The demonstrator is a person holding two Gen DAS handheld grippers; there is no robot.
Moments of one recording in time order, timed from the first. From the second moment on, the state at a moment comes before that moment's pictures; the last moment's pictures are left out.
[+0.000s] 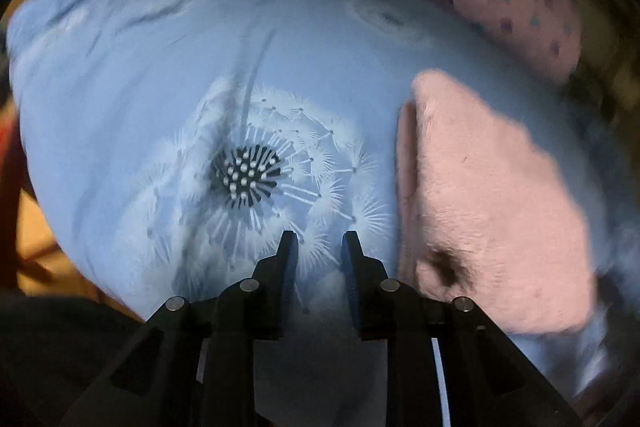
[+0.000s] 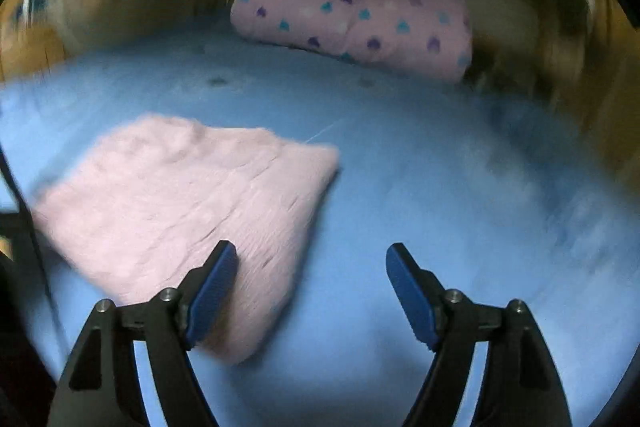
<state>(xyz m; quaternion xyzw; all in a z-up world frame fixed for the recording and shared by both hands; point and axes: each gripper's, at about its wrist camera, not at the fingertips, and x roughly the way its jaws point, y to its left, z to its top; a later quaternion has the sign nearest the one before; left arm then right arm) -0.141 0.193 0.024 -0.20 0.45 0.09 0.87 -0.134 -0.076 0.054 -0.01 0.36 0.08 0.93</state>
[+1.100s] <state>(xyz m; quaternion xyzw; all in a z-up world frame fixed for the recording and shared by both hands) -0.060 0.166 0.029 -0.22 0.47 -0.10 0.85 -0.059 -0.101 -0.004 0.27 0.50 0.25 0.78</state>
